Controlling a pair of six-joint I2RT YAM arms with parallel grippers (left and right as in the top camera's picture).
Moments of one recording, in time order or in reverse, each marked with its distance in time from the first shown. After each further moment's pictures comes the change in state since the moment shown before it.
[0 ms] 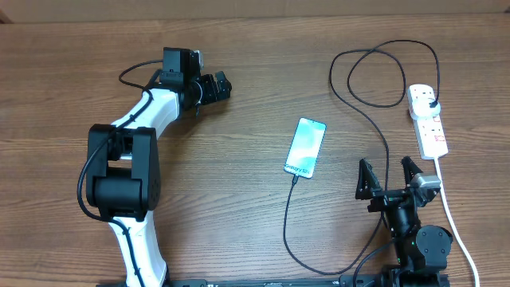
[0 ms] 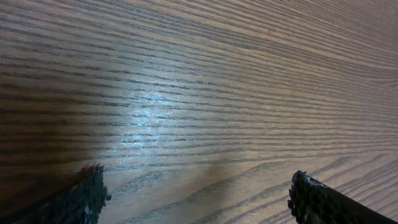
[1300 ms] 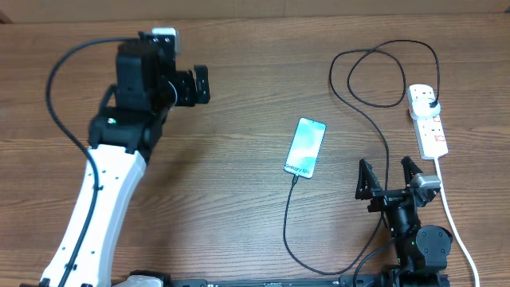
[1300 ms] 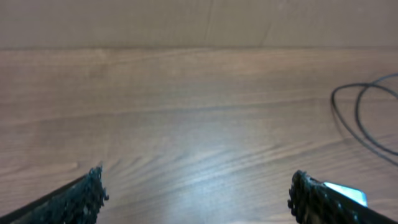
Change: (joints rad) left arm -0.052 -0.735 -0.181 -0.197 -0.279 0.247; right arm 0.000 0.000 0.000 -0.001 0.000 0.000
